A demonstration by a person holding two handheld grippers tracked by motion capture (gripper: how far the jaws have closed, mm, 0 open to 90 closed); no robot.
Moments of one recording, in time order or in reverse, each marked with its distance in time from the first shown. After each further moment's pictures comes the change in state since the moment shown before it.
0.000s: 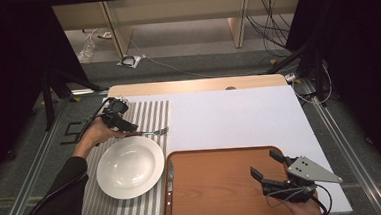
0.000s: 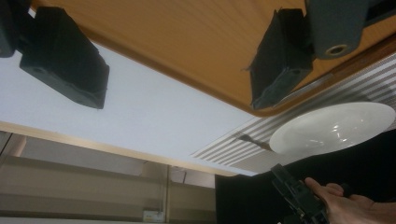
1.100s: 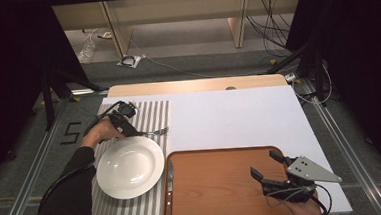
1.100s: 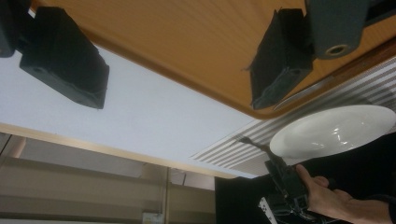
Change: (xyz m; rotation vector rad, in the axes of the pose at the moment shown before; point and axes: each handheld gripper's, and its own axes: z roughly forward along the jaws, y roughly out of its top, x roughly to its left) left arm 0.005 0.004 0.044 0.198 -0.074 0.111; right arm -0.001 -0.001 0.000 0.015 -0.001 -0.004
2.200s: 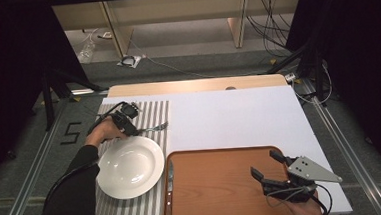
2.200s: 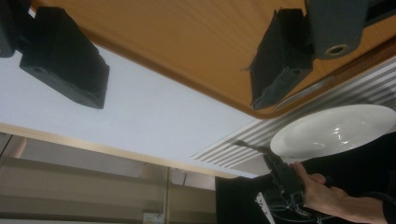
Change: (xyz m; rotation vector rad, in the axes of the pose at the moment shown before) left arm -0.001 0.006 0.009 0.040 -0.008 0.015; right arm -0.001 0.000 0.000 -0.007 0.000 0.002
